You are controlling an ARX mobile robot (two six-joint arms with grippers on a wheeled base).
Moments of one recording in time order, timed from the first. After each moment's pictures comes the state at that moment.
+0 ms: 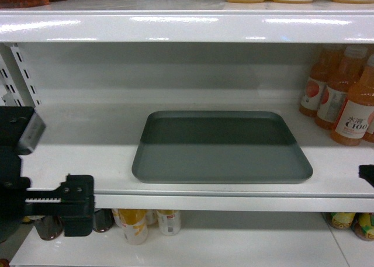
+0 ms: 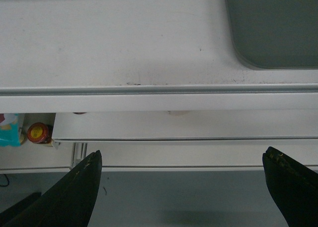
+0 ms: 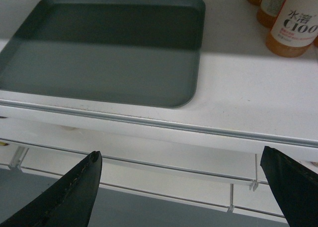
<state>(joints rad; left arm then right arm) -0.26 1.66 0.48 0.45 -0.23 -0.16 0.01 1.45 0.42 0.49 -0.21 -0.02</state>
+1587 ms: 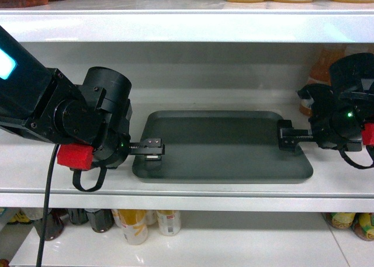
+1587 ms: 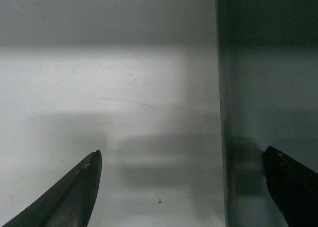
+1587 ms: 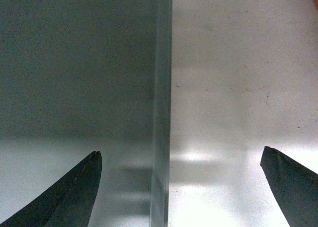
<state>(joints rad) -0.26 2.32 1.32 0.10 -0.20 -0.21 0.05 2.44 1.56 0.04 -0.05 0.05</state>
